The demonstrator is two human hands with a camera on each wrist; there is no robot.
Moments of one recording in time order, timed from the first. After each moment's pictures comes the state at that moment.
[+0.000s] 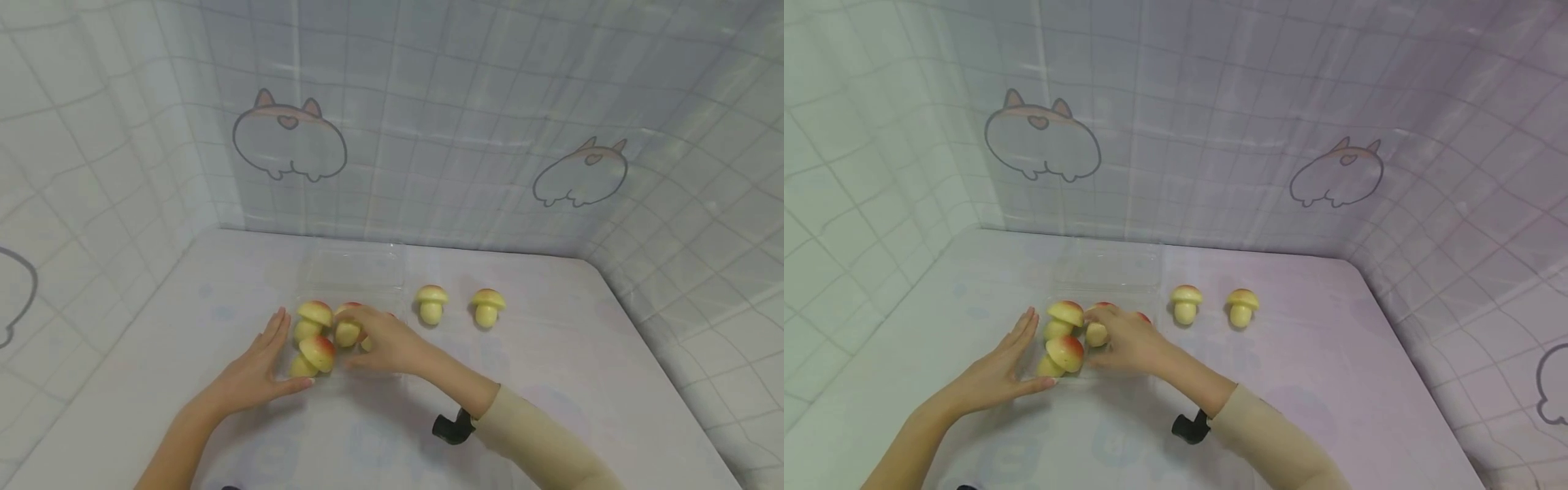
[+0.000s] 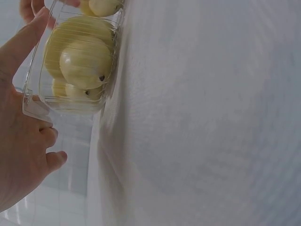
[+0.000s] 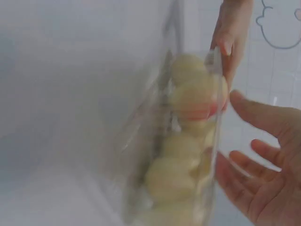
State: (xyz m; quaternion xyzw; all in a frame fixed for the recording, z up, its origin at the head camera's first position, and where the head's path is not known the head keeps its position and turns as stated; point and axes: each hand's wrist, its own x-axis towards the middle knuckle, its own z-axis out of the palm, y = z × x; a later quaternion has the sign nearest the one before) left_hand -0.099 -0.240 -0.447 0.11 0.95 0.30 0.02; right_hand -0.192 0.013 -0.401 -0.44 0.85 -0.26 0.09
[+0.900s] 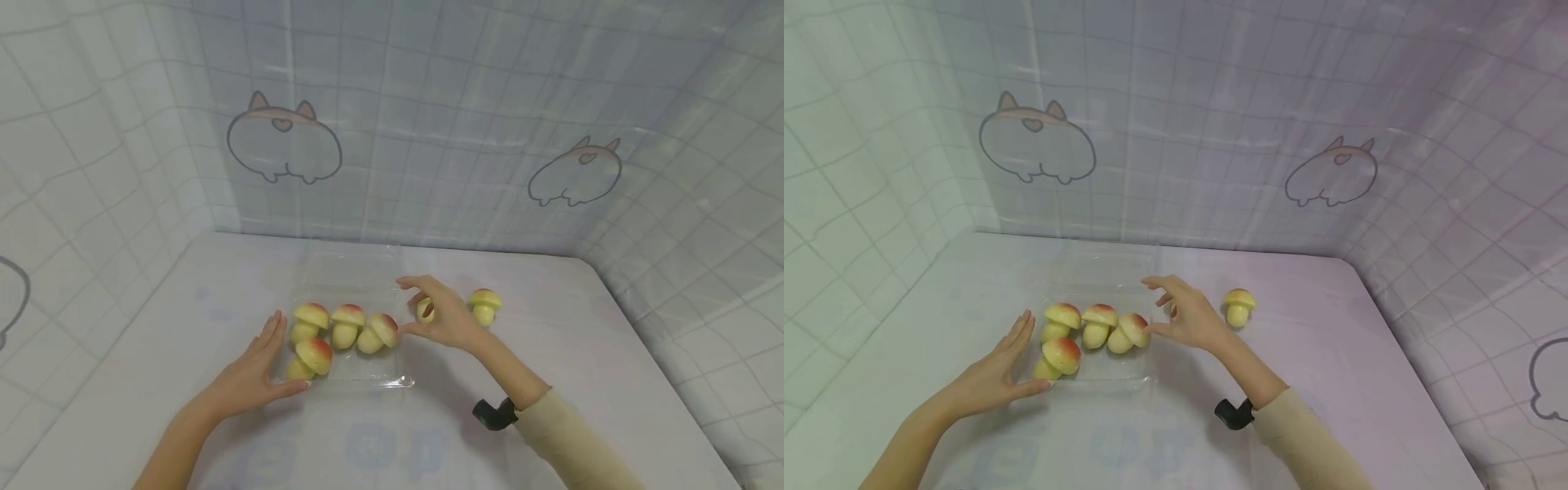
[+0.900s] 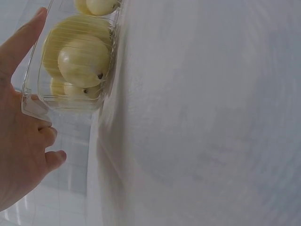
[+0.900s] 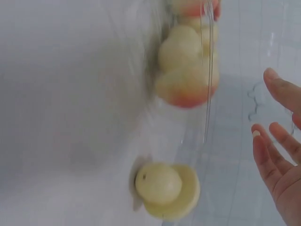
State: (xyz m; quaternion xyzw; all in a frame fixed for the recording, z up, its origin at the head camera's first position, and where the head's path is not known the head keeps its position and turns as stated) left_hand -0.101 -0.241 -0.449 0.11 0.95 0.30 0.01; right_hand -0.234 0.097 -0.398 -0.44 0.82 -0.36 -0.05
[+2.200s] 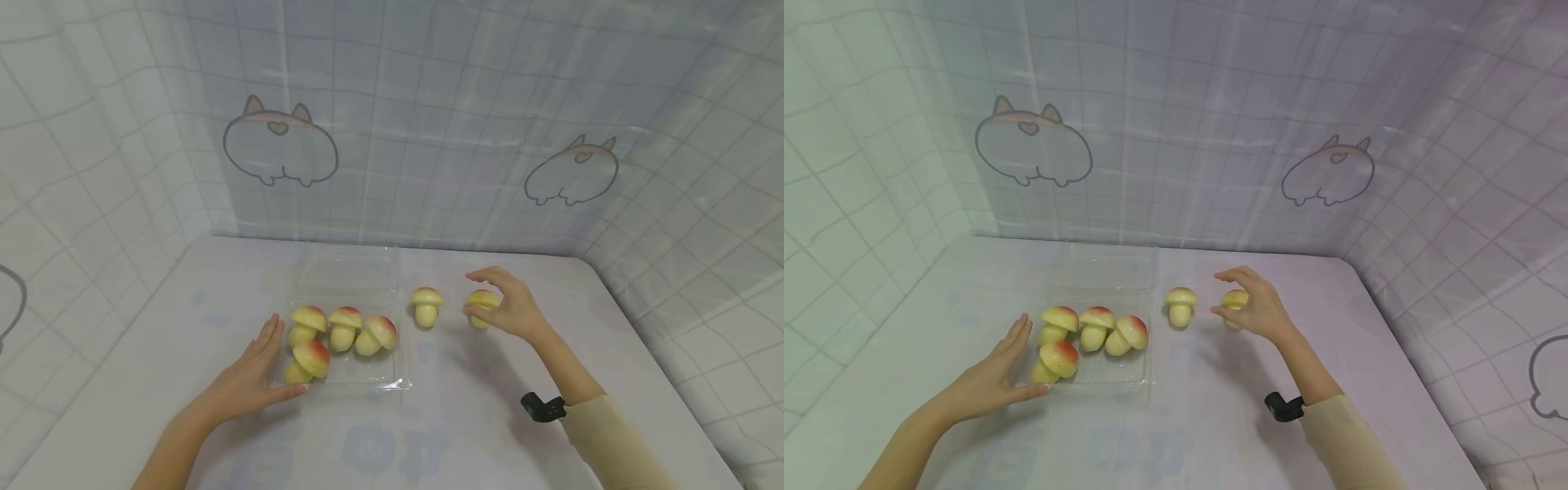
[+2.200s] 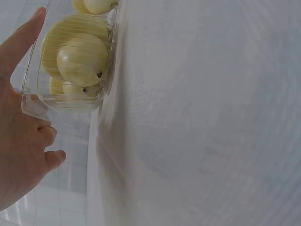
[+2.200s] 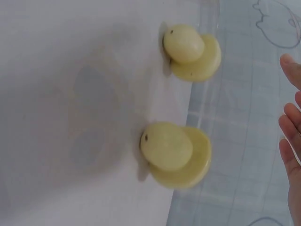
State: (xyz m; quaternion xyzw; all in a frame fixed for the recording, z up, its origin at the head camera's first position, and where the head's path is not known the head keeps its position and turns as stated) left_hand -0.100 -0.240 -0.449 0.12 0.95 0.28 0.01; right_hand -0.265 0.199 -0.401 -0.36 0.85 -0.34 -0.17
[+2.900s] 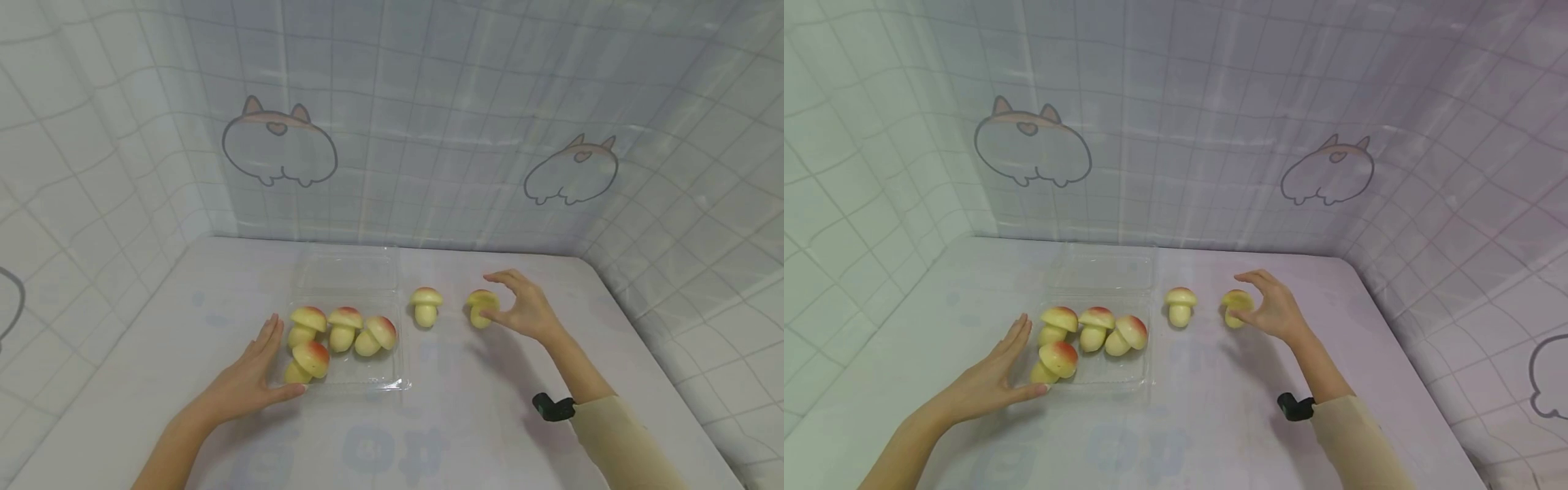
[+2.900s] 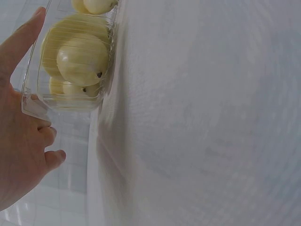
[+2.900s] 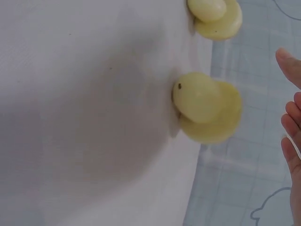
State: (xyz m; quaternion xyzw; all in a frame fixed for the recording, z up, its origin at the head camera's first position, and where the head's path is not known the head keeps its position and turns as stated) left_hand -0.102 -0.241 -0.450 0.12 0.95 0.28 0.01; right_hand -0.274 0.228 -0.413 -0.34 0.87 -0.29 -0.19
